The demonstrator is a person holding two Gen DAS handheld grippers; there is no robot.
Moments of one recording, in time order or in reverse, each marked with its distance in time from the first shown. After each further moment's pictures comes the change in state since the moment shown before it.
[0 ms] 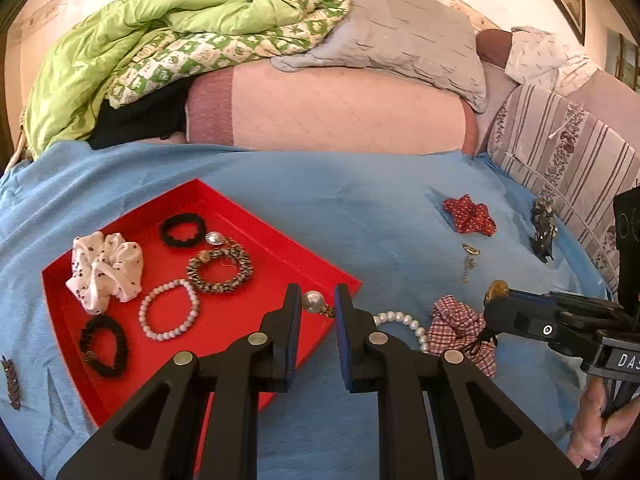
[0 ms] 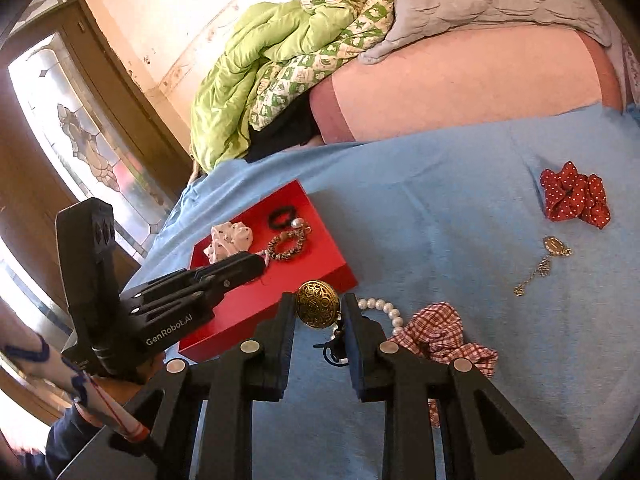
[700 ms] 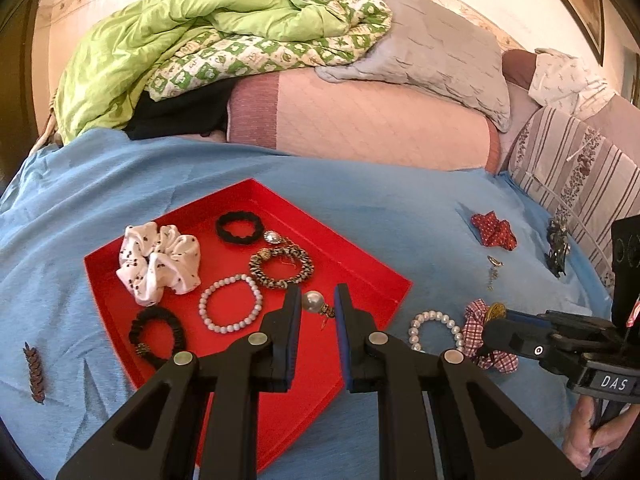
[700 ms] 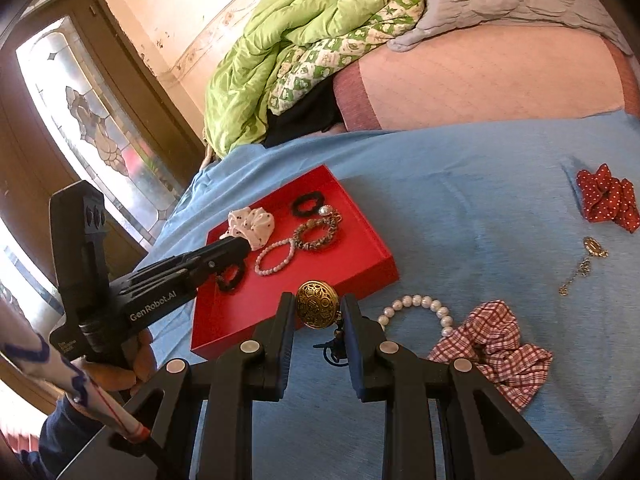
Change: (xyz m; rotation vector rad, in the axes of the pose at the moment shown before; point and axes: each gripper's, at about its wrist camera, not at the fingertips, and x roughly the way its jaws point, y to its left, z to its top) left arm -0.024 0.046 -0.004 -0.064 -0.028 0.049; right arm 0.031 0.031 -0.004 -0.037 0.034 0.026
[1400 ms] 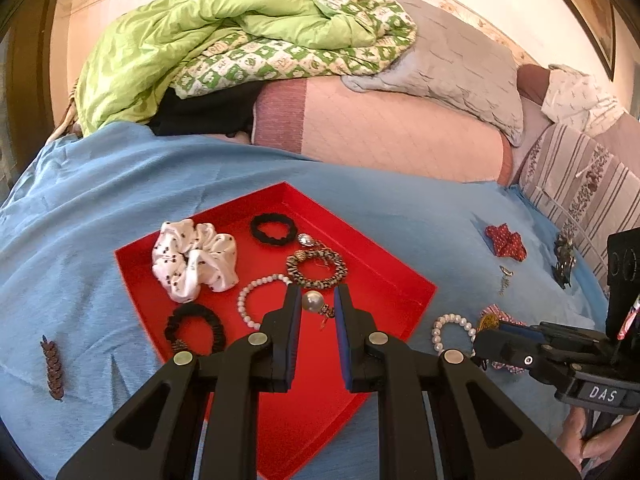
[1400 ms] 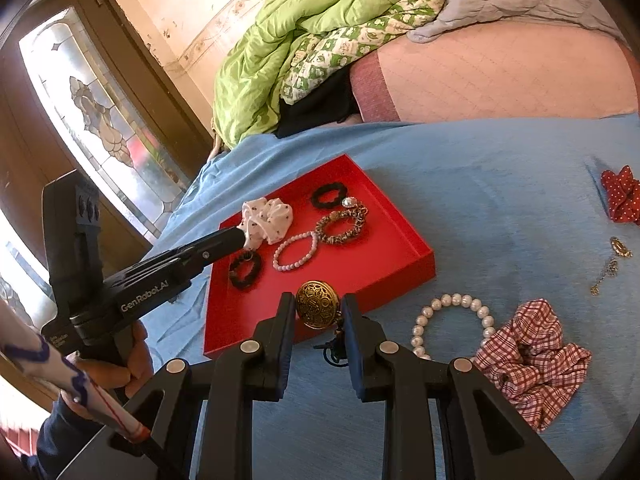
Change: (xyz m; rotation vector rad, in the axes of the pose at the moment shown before) left arm -0.015 0.032 -0.002 -0.048 -0.020 0.024; right arm 0.023 0.023 0.000 0.001 0.016 0.010
